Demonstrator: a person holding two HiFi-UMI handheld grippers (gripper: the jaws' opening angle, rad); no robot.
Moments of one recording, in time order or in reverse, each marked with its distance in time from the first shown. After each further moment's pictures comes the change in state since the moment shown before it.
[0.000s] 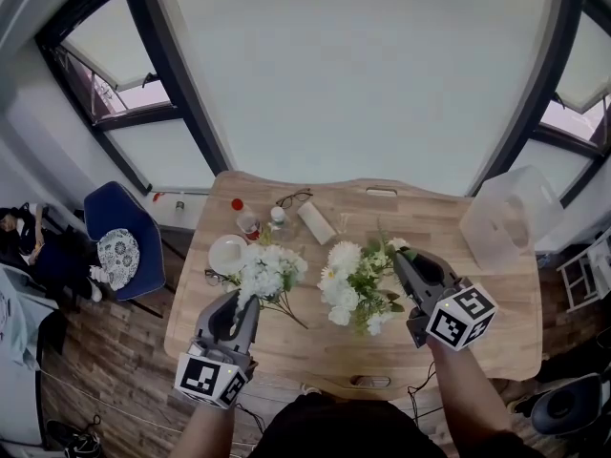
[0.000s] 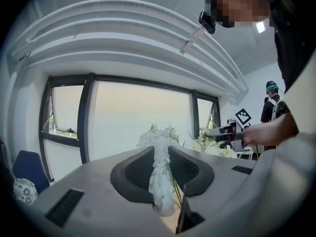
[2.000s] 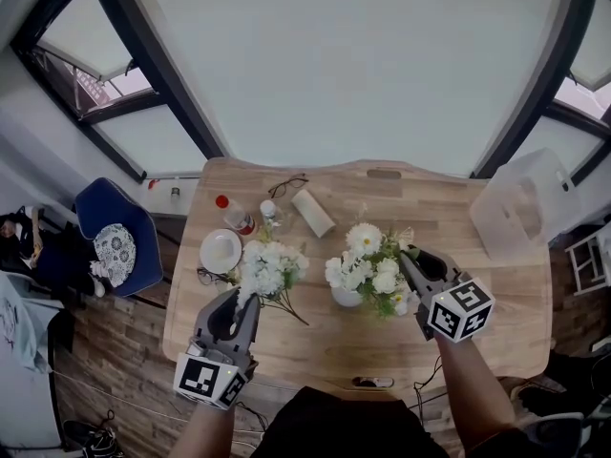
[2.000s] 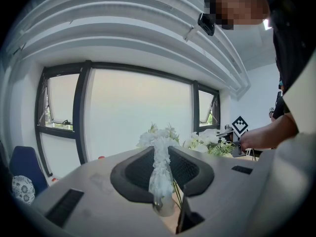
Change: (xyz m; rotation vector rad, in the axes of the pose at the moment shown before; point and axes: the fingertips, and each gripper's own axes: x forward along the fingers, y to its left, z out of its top) left arm 0.055 0.010 -0.028 -0.018 0.107 -0.019; right arm 0.031 -0.079 -0.069 -0.018 0.189 -0.082
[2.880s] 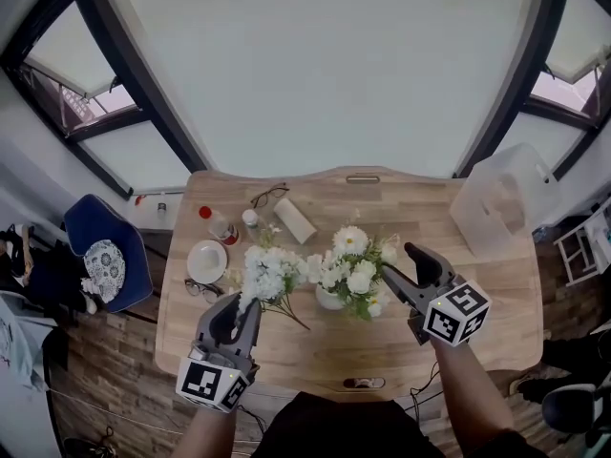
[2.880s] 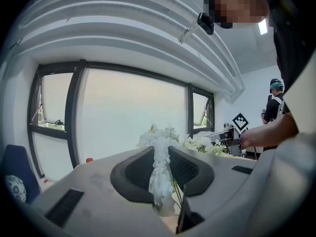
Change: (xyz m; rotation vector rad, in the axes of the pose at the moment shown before) left arm 0.012 -0.031 0.004 0.002 -0.030 -0.066; right arm -0.034 0.008 0.015 0.032 -0.067 0.034
